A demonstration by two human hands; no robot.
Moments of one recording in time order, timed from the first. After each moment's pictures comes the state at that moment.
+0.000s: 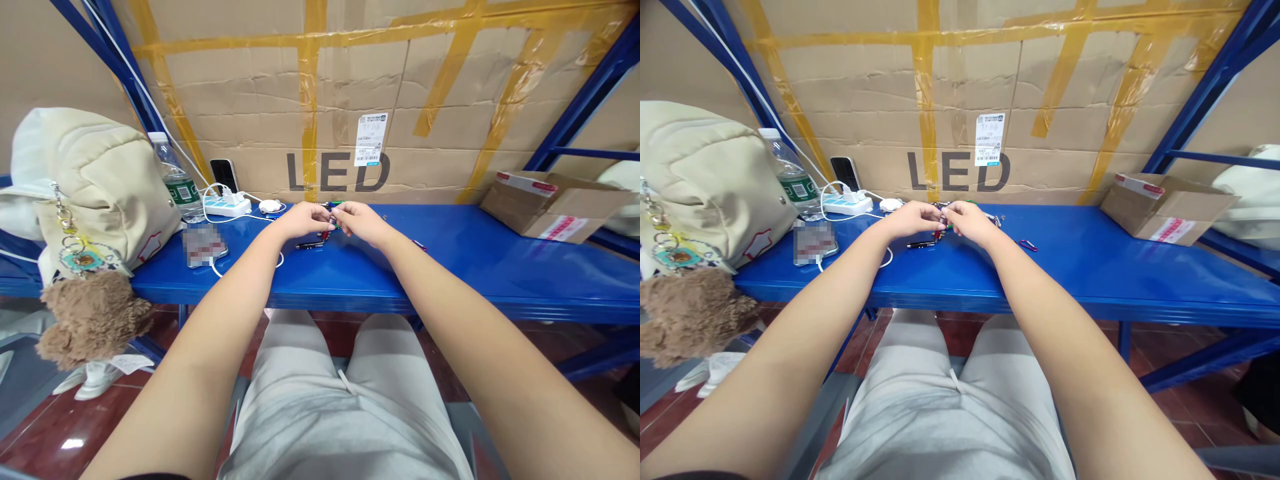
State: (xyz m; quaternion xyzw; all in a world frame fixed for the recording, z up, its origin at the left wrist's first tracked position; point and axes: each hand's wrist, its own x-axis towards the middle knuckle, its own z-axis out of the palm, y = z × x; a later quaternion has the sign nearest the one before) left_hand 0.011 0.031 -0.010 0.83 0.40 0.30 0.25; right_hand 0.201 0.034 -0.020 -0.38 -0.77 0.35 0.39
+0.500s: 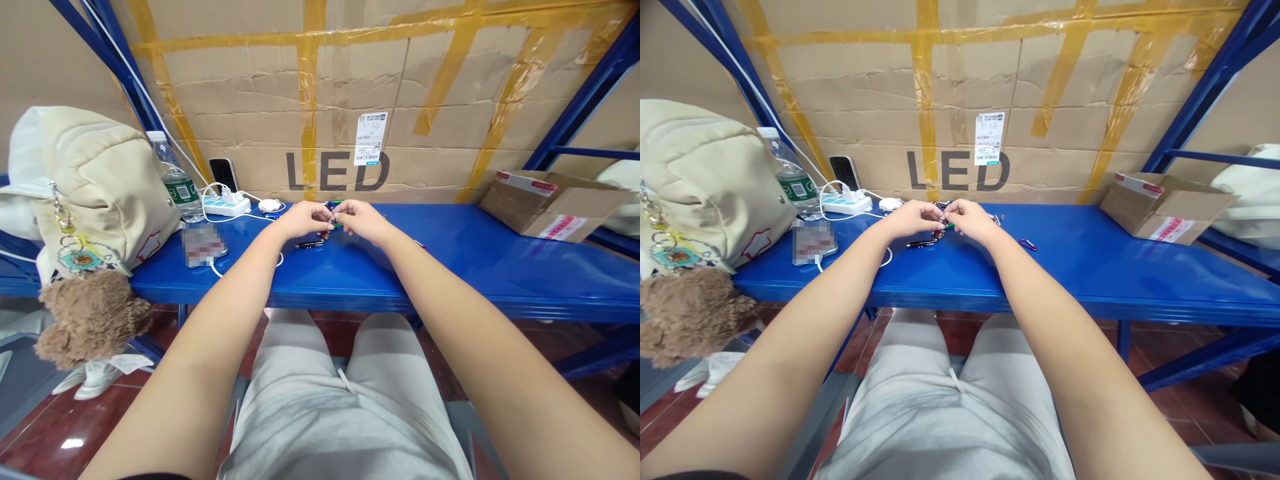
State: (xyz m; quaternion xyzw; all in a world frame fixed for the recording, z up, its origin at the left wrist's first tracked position) left_hand 0.014 0.030 -0.012 0.82 0.40 0.32 0.25; right_hand 0.204 0.036 -0.020 -0.41 -0.75 0.34 0.39
